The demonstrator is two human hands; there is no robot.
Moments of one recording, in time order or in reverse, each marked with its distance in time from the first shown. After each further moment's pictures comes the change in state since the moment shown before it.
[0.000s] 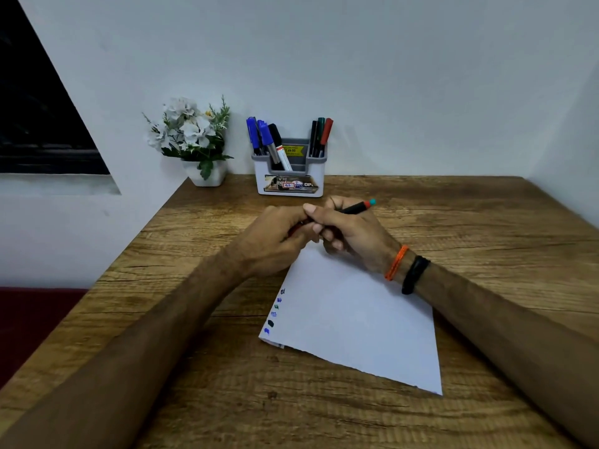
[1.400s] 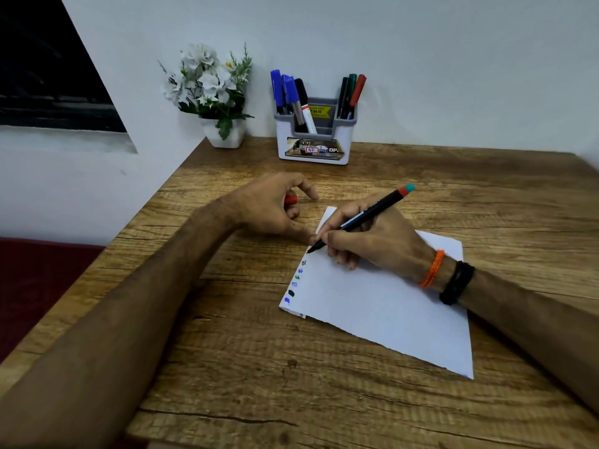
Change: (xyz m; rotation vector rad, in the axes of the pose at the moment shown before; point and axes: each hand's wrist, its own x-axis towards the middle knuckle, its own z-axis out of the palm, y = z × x) left_hand -0.002 -0.030 -0.027 0.024 -0.317 -0.417; right_hand -0.036 0.001 0.017 -0.355 -0.125 0.045
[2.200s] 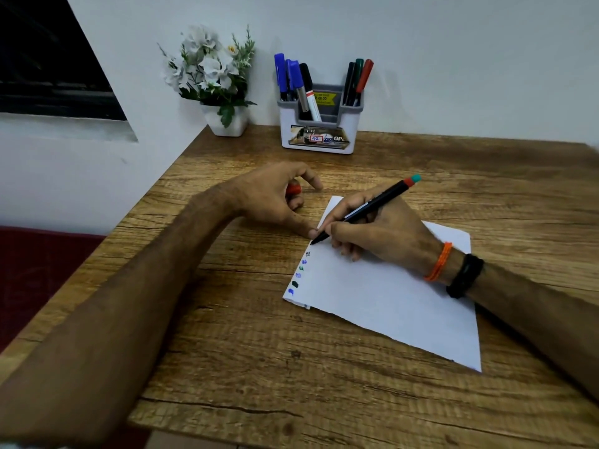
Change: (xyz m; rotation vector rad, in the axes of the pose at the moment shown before) left_hand -0.002 0.000 -0.005 -0.028 -0.082 0.004; right_hand -0.001 -0.002 0.002 -0.022 0.007 -0.005
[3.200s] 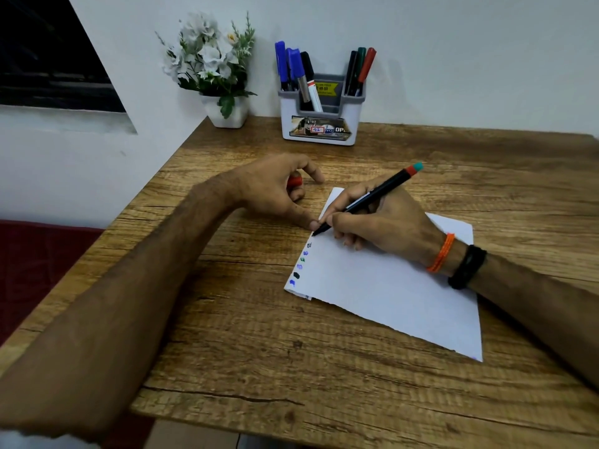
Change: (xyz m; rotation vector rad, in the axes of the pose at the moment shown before) left_hand -0.001 0.001 0.000 0.017 -0.004 0.004; right_hand 0.000 0.000 0.000 -0.024 0.013 0.007
